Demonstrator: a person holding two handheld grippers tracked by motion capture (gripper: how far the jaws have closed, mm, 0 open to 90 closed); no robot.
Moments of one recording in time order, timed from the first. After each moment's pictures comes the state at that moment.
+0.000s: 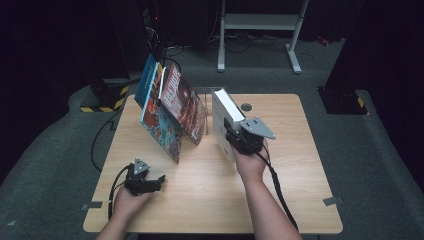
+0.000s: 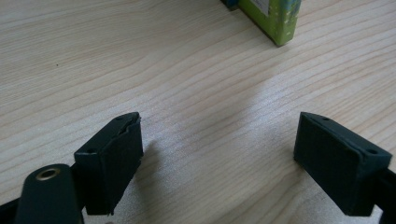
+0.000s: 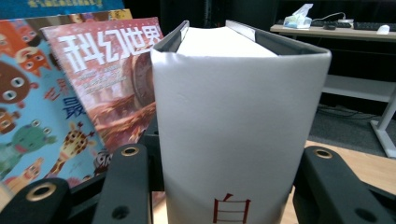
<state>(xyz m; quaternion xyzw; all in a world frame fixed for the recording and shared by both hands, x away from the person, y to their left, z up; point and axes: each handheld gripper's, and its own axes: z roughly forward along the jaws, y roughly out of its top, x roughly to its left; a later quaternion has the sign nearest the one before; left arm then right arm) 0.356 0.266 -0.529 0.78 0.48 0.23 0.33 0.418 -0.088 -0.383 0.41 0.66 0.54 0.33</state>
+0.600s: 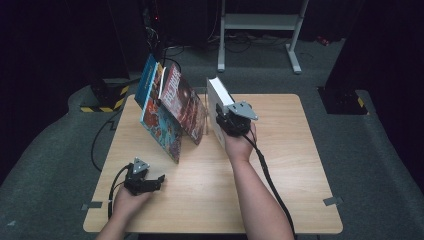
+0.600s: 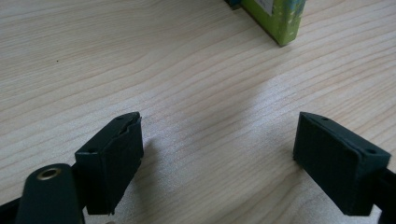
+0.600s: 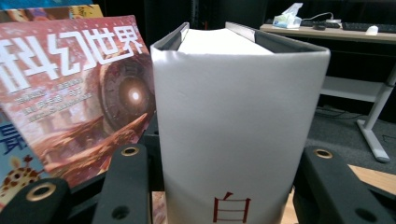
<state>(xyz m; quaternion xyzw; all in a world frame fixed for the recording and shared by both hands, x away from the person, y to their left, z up) 0.357 0.268 -0.529 0.77 0.49 0.22 0.34 0.475 -0.056 -0.388 0.43 0.65 0.52 0.35</state>
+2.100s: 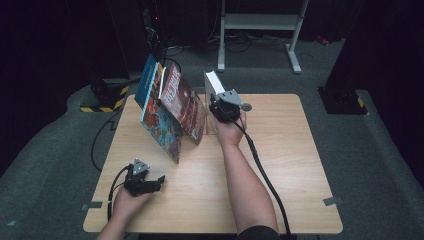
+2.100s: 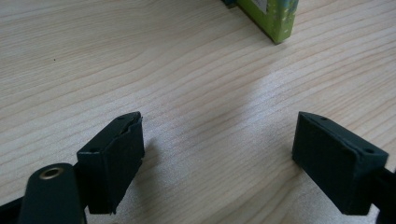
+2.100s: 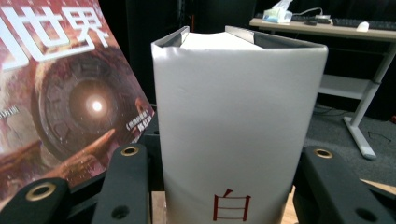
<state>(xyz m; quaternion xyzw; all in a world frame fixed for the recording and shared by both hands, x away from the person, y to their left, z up) 0.354 0.267 -0.529 0.77 0.49 0.22 0.34 0.534 -0.030 -0.407 0.44 0.65 0.50 0.36</state>
